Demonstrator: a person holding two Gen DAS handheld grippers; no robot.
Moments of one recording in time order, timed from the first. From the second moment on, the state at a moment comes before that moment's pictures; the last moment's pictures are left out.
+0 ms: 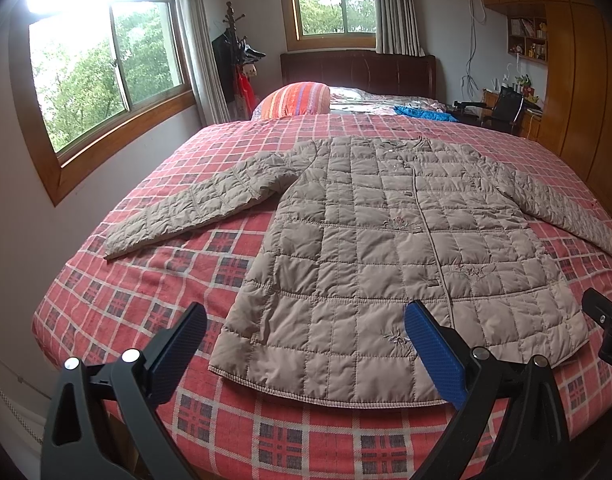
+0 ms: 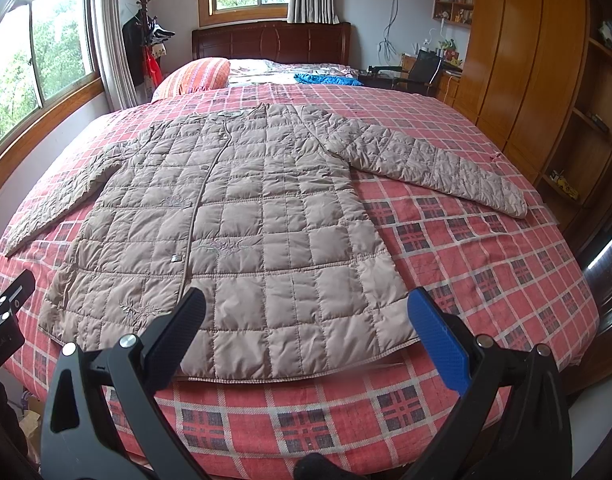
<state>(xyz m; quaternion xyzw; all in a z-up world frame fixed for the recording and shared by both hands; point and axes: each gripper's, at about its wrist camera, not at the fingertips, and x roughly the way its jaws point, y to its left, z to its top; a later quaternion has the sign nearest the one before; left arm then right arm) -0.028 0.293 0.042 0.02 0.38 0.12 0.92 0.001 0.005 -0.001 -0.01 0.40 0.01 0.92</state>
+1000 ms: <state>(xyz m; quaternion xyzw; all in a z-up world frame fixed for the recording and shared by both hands) -0.027 0.291 0.041 0.02 0.38 0.12 0.92 0.001 0.009 0.000 -0.01 0.40 0.01 0.92</state>
